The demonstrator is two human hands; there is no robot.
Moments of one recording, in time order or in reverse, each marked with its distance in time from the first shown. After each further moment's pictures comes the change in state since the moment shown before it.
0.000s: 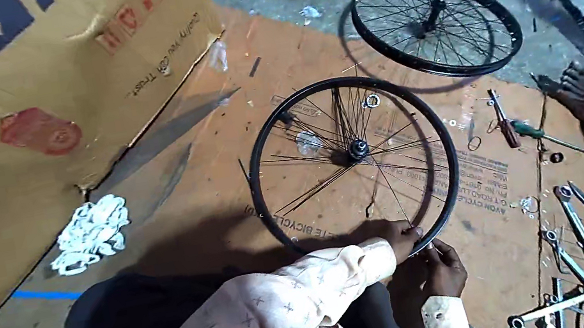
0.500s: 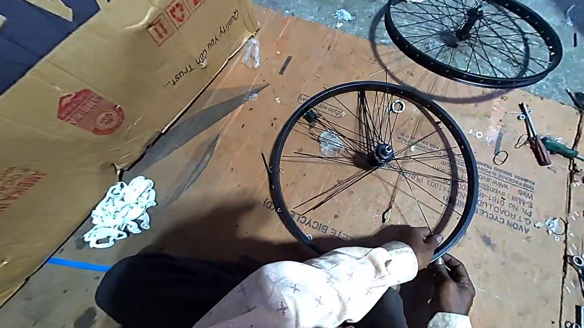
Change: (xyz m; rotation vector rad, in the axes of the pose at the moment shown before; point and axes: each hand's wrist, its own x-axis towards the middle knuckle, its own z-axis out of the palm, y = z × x) left_hand -0.001 0.015 -0.004 0.153 -0.026 0.015; right_hand -0.017 0.003 0.006 0.018 -0.030 -0.005
